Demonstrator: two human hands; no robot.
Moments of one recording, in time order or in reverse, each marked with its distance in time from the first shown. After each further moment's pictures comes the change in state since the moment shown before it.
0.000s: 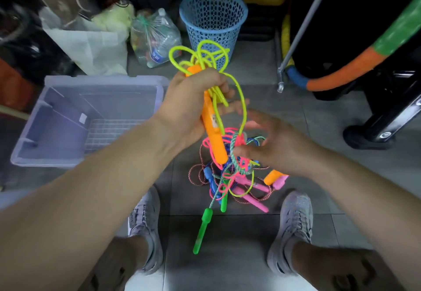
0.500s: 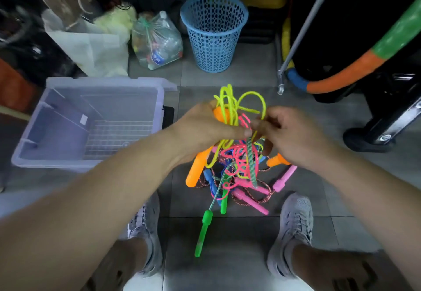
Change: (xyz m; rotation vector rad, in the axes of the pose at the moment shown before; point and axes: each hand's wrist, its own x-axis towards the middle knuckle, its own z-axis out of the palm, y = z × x) left_hand -0.001 -0.029 -0.020 0.652 -0.141 -0.213; right_hand 0.002 -0.004 -0.018 0.044 0.182 -0.010
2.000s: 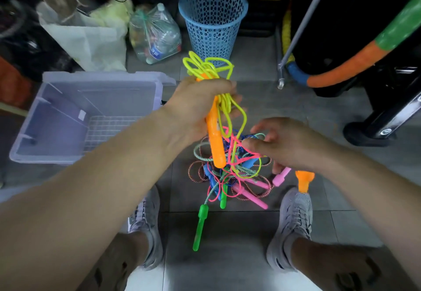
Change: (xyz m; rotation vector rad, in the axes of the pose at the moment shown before) left_hand 0.003 0.031 0.006 -0.611 0.166 -0.011; right_hand -0.016 0.003 0.002 -0.080 -0.231 0.245
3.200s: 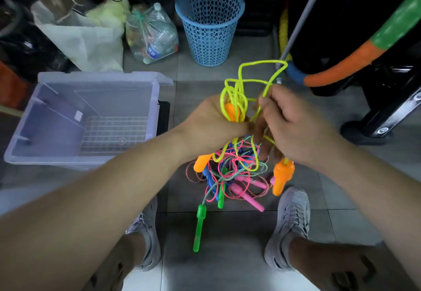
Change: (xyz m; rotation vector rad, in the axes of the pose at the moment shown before) left_hand -0.008 -0.031 0.000 0.777 -0.189 0.213; right_hand -0.011 -0.021 -0.009 0.281 0.213 -0.281
